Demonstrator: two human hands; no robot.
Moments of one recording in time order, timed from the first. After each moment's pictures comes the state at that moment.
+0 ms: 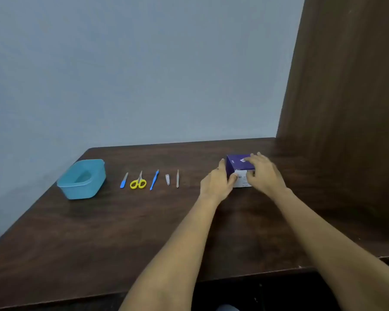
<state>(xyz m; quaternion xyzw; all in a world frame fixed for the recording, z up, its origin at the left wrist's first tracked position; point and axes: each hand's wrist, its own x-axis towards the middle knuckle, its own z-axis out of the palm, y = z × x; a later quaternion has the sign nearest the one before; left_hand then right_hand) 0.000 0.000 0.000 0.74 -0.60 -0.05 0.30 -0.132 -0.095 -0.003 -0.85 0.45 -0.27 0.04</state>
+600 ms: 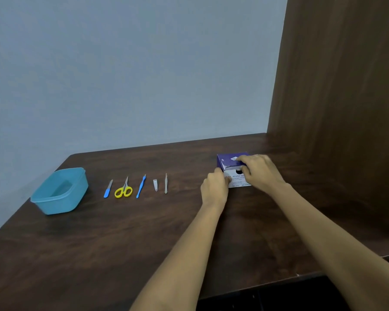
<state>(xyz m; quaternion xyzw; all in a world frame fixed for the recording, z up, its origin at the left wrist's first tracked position) -0.018 -0.030 -0.013 0.78 -0.54 -0.06 0.33 -0.139 -0.123 -0.003 -0.88 0.38 -0.27 -0.07</state>
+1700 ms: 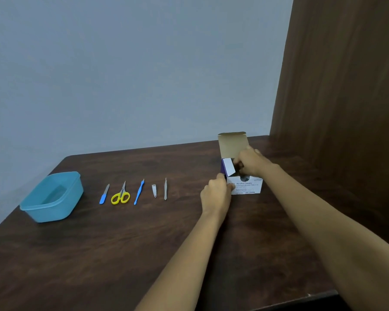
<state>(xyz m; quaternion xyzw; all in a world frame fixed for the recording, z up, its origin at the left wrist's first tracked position) -0.010 -0.035 -0.019 0.76 -0.55 -0.08 0.34 -0.102 -0.171 0.029 -0.91 0.41 -0.05 0.00</state>
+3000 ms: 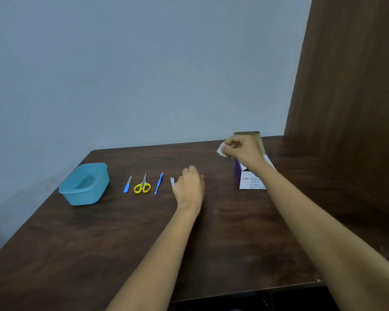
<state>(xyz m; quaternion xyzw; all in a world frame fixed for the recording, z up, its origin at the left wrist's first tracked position) 0.067 0.018 -0.015 0.85 -0.46 0.12 0.23 -0.056 -0.094 0.049 -0.76 0.30 -0.42 0.39</state>
